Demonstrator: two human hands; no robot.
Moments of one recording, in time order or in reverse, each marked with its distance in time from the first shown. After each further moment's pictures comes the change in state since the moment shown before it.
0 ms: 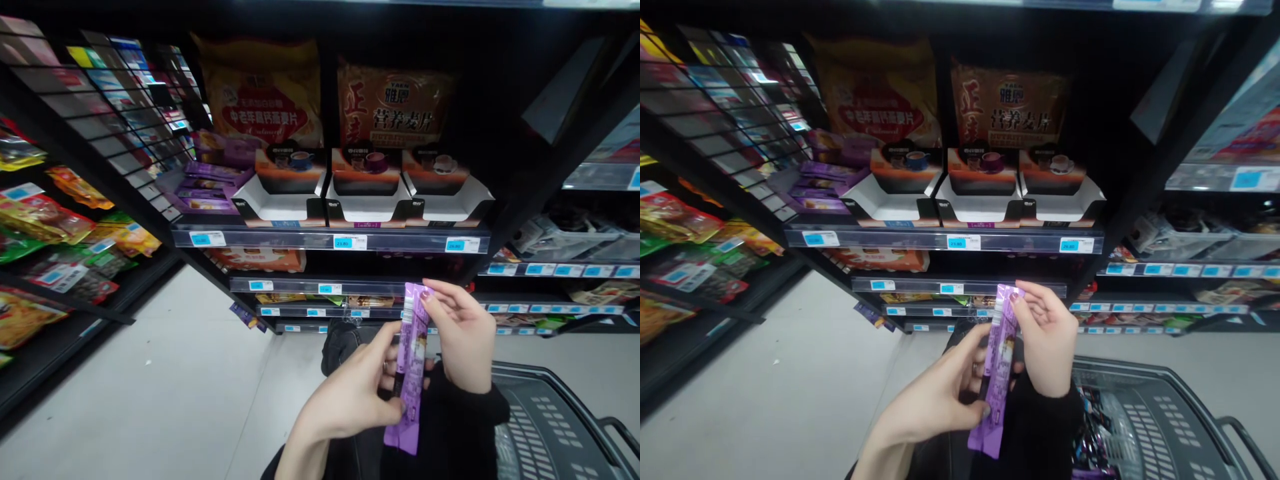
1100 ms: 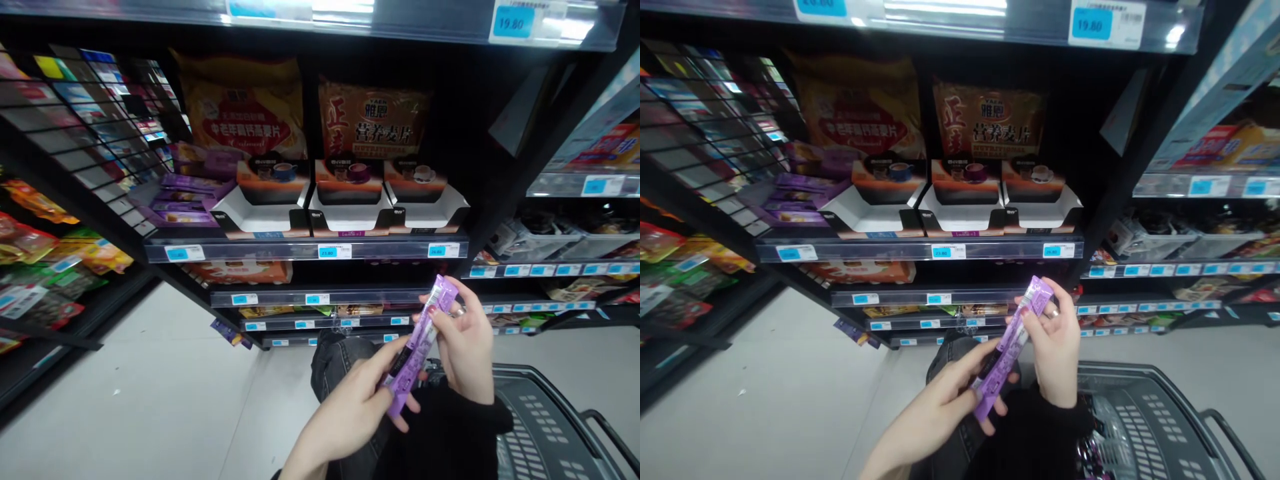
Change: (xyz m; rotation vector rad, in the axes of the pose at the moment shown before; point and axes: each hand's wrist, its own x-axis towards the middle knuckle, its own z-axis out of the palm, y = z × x) left_hand 0.012 -0.015 0.015 -0.005 0.060 -0.008; right_hand 0.011 0.007 -0.030 0.314 -0.023 0.121
